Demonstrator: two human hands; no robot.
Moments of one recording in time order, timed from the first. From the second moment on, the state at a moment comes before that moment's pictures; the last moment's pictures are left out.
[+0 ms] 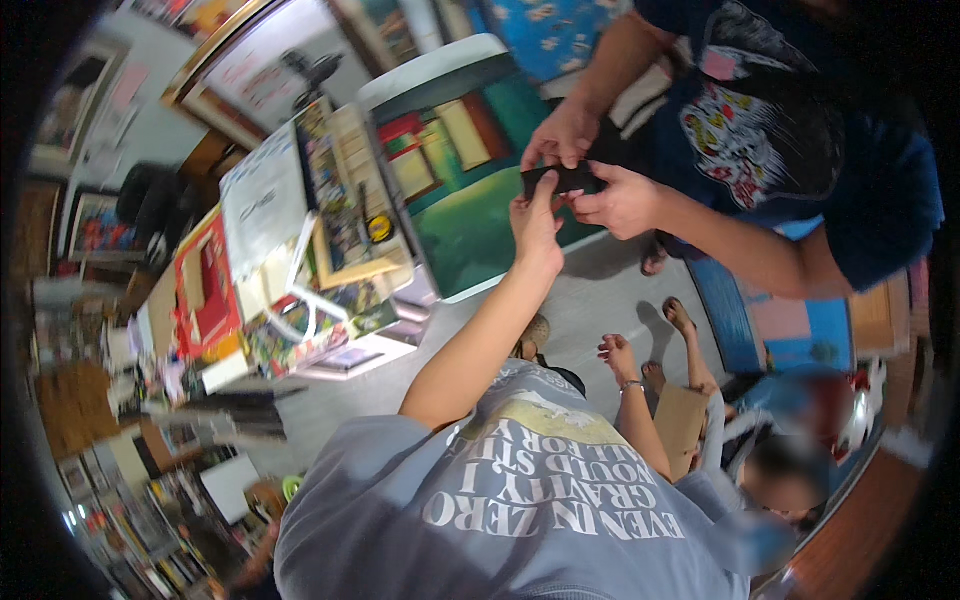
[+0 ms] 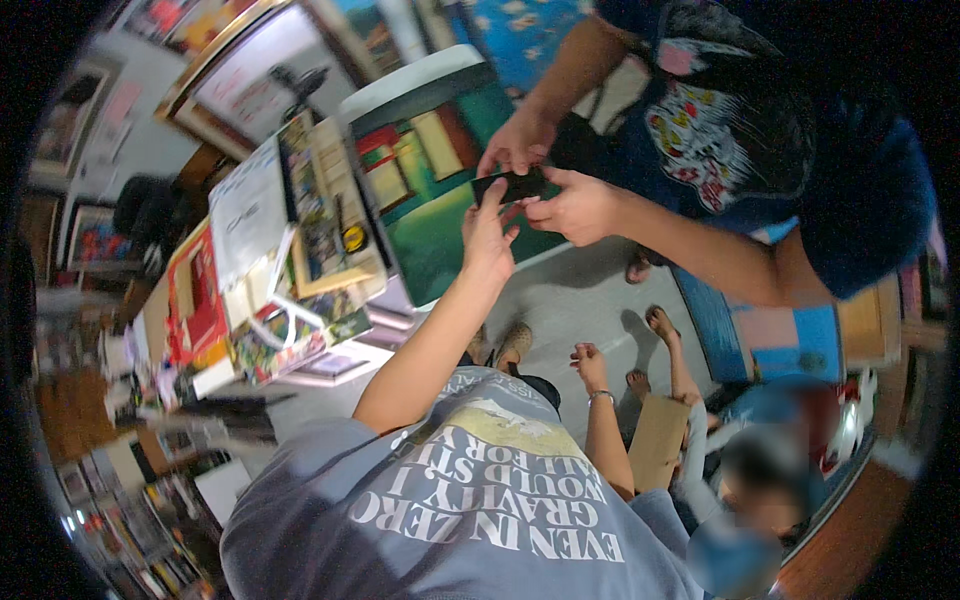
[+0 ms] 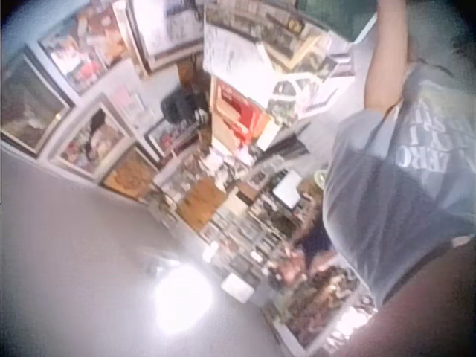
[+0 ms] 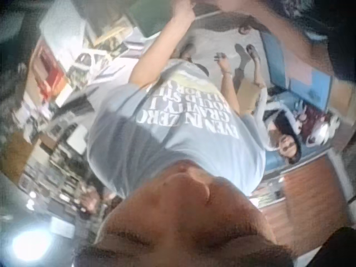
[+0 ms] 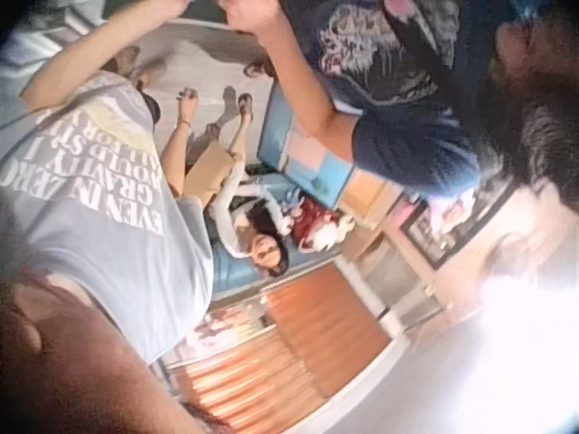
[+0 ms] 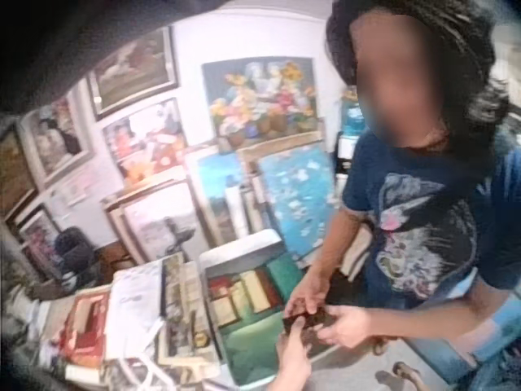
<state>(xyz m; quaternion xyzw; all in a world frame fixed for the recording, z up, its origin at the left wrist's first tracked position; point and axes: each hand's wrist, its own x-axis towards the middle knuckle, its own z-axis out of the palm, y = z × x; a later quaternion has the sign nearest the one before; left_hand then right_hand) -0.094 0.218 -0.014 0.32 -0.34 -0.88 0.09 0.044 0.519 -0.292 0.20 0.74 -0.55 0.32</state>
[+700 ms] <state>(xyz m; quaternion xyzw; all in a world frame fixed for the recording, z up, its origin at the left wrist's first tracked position) 0.159 -0.141 -0.152 0.47 -0.83 -0.12 0.30 0.100 0.414 -0.298 -0.10 0.86 -0.34 0.38</state>
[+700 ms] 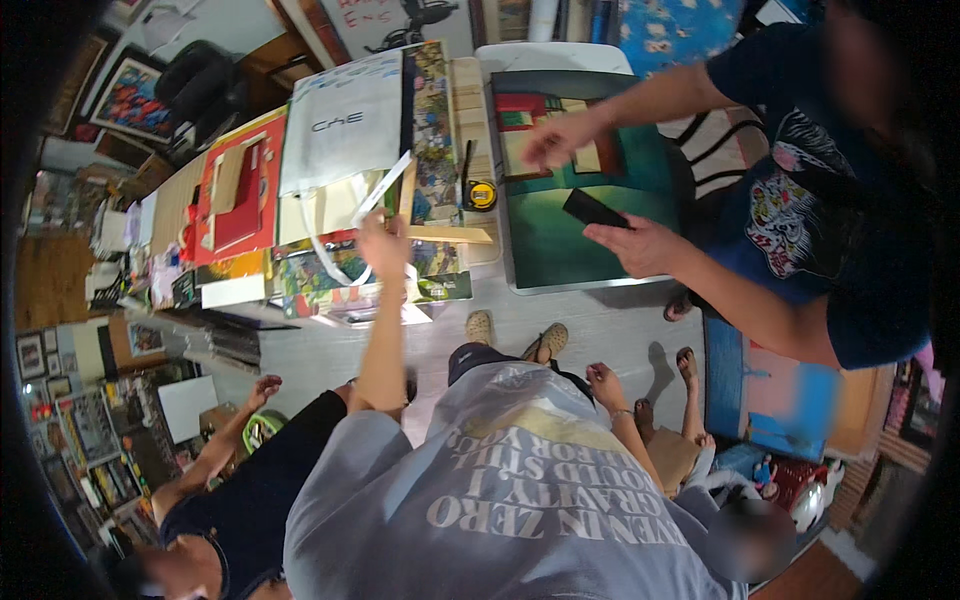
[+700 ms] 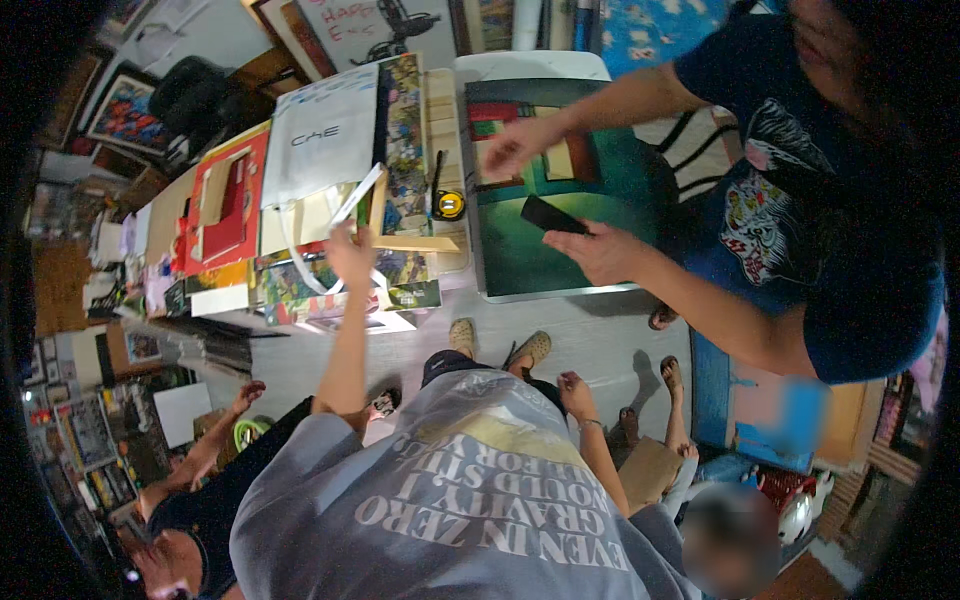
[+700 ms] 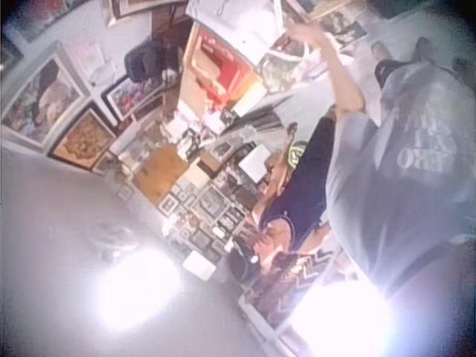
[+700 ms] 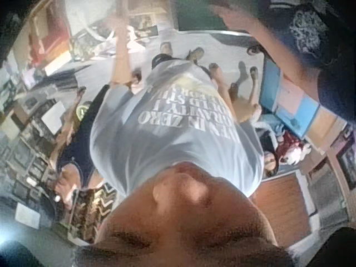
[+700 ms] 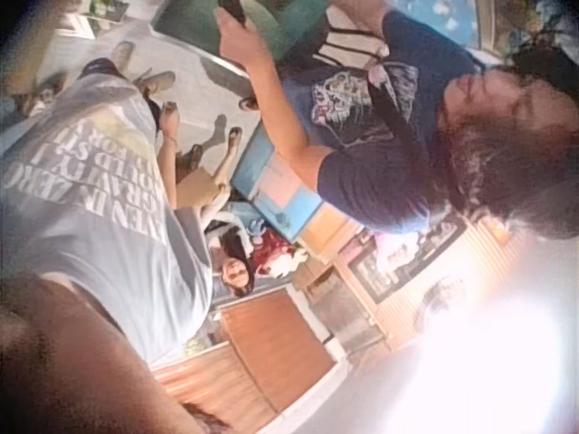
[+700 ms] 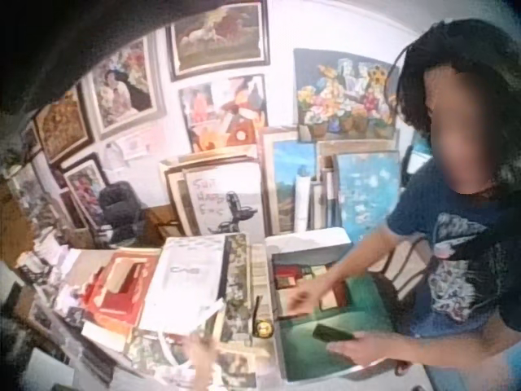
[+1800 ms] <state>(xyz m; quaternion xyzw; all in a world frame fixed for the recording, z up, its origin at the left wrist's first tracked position) 0.121 0.011 -0.047 0.24 -0.19 -0.91 0.27 0.106 0.239 -0.097 -0.26 0.82 -0.42 0.29</state>
